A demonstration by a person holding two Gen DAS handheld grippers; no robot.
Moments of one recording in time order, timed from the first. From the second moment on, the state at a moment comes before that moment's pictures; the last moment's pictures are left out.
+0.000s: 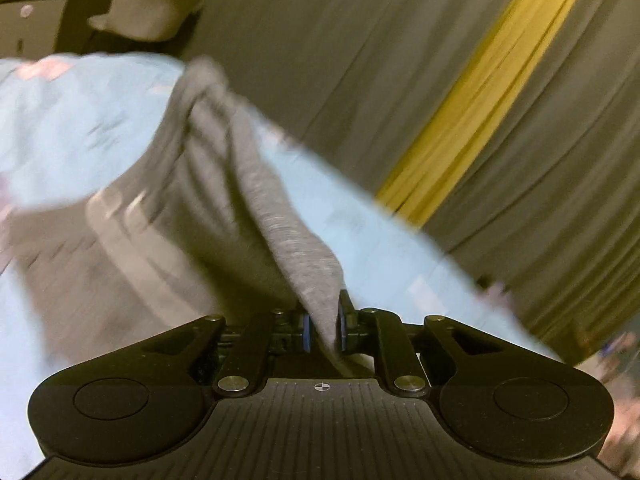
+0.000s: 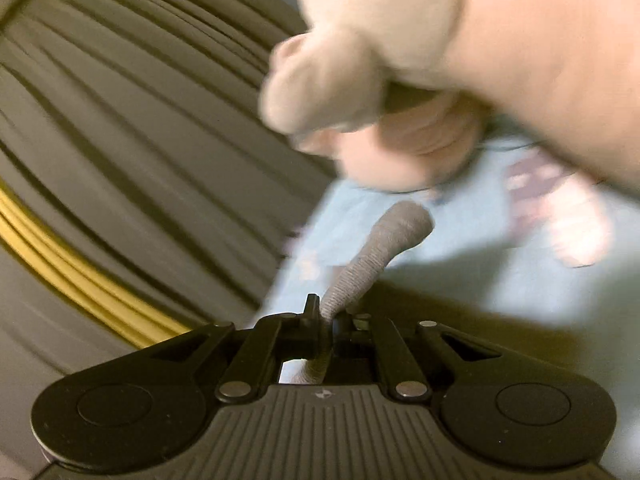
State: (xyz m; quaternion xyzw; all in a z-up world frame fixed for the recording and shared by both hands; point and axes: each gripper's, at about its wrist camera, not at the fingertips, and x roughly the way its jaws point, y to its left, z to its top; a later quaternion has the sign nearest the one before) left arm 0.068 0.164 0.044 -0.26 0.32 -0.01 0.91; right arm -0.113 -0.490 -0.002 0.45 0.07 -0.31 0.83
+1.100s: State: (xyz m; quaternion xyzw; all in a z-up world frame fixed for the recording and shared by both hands) left arm 0.069 0.254 -0.021 -0.23 0.31 0.22 0.90; right arm -0.086 -0.482 -0.039 0.36 0.26 -0.42 0.79
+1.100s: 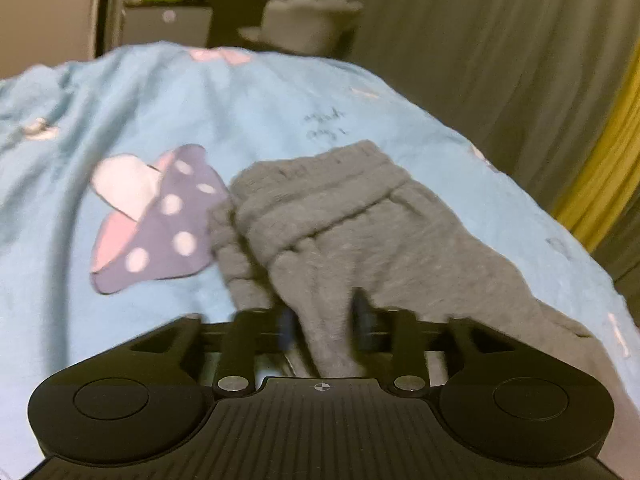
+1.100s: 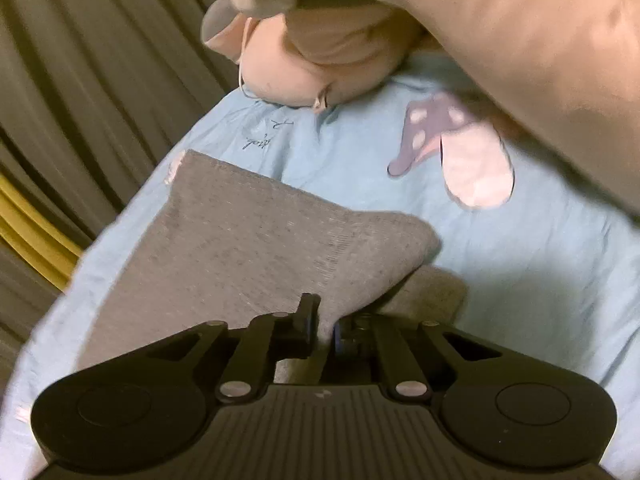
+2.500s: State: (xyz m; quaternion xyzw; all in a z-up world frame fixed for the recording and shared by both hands) left arm 0.063 0.204 -0.041 -0.19 0.39 0.32 0.84; right arm 0.235 -0.067 -0.053 -0.03 0.38 0.09 0.92
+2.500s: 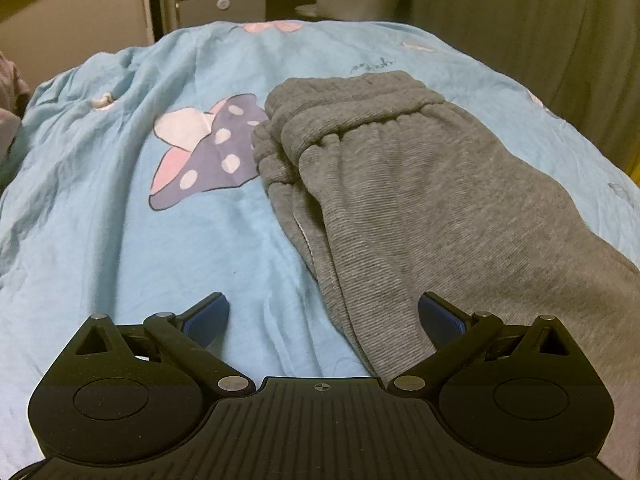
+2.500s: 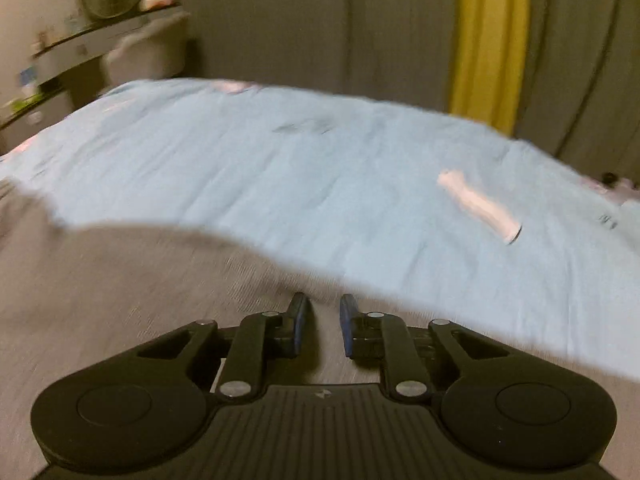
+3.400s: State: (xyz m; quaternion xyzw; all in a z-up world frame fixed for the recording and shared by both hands) left arm 0.050 0.208 -0.028 -0.22 0.36 0.33 0.85; right arm -0.039 -0.417 -0.003 0.27 0.32 -0.29 0.86
